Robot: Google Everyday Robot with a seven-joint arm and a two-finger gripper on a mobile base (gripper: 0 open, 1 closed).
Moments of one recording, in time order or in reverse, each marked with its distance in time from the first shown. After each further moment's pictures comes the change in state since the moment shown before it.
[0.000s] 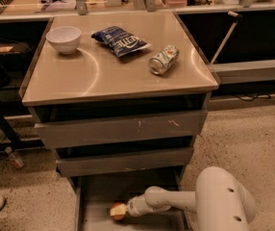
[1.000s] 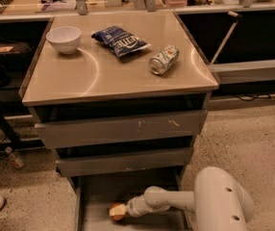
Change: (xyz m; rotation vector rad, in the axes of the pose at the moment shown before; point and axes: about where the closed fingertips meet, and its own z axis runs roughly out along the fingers) arm 0.000 -0.002 0.005 0.001 0.009 0.006
